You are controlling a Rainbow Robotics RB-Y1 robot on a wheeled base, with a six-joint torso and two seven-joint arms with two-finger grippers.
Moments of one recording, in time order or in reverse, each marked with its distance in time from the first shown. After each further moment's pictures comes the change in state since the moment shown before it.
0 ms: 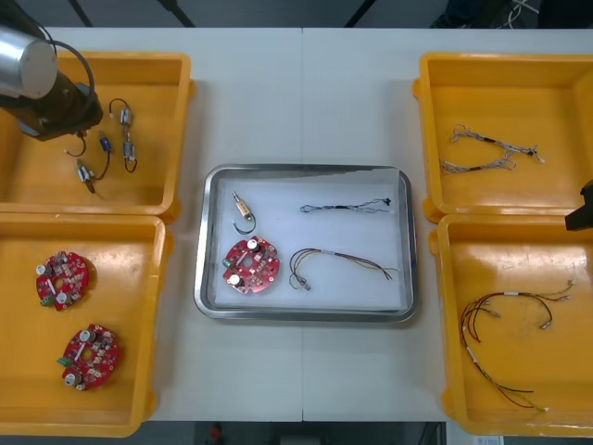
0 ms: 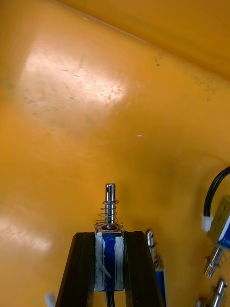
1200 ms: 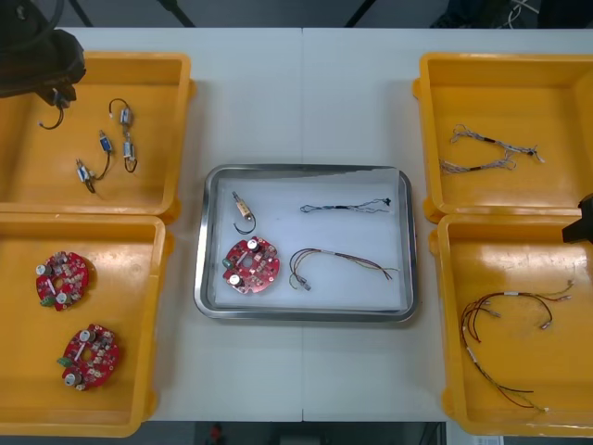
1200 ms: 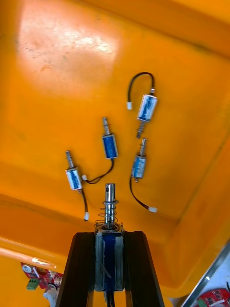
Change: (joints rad) right arm 0.066 0.000 0.000 0.030 -0.006 -0.076 0.000; left arm 0.003 0.080 0.373 -0.417 -0.013 0.631 -0.018
